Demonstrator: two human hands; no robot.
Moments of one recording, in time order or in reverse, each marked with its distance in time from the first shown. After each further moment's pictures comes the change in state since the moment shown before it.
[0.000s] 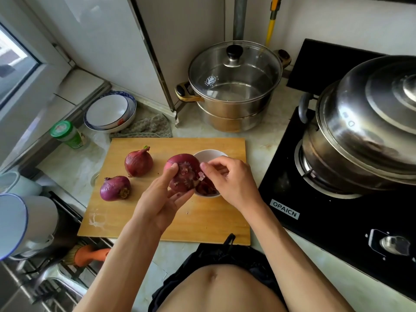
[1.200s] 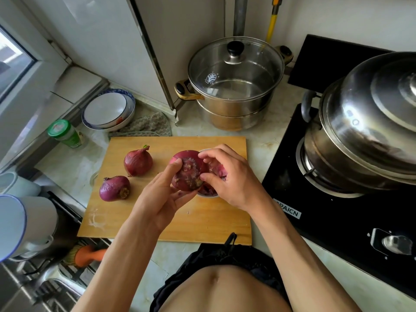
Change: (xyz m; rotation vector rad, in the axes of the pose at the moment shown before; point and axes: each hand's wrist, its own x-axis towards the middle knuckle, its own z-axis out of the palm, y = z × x) left_hand -0.007 0.010 0.008 0.129 -0.071 0.033; right_hand 0.004 -0.017 -0.015 -0.073 -0.137 -0.311
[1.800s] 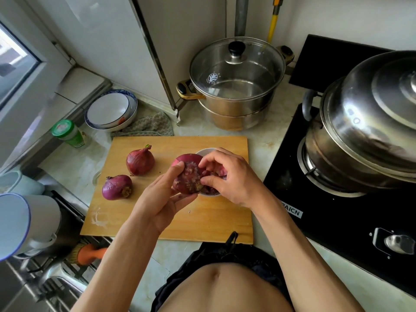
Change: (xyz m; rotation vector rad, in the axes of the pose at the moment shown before) left_hand 0.001 -0.003 -0.008 0.021 0.021 -0.050; right_hand 0.002 -0.001 -0.002 0.074 -0.087 0.047
